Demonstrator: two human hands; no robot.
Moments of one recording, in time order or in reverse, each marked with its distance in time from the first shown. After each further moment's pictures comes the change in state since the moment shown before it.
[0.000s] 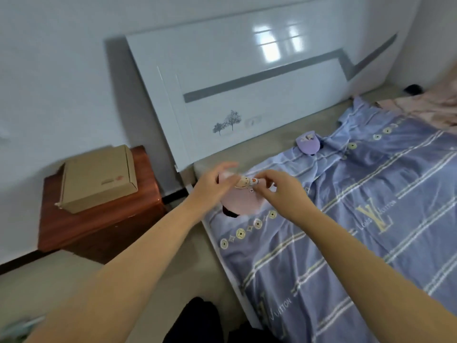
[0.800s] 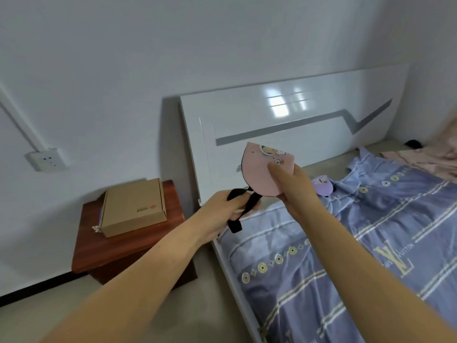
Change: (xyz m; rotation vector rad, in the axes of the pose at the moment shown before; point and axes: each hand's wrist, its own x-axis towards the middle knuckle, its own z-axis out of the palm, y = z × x) left_hand -0.067 0.054 -0.074 -0.486 -0.150 -0.068; right_hand 0.017 -0.126 -0.006 0.912 0.239 0.216
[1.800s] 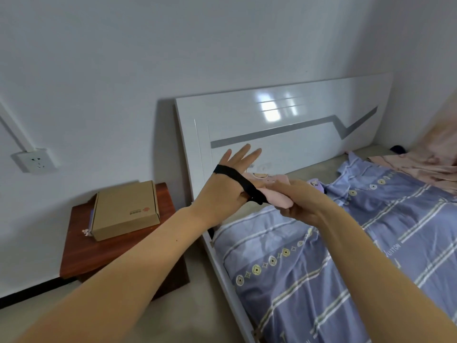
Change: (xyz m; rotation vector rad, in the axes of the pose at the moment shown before) left_hand 0.003 0.037 0.005 1.224 0.046 0.833; right_hand -0.011 -0.011 -0.026 -0.161 -0.278 0.324
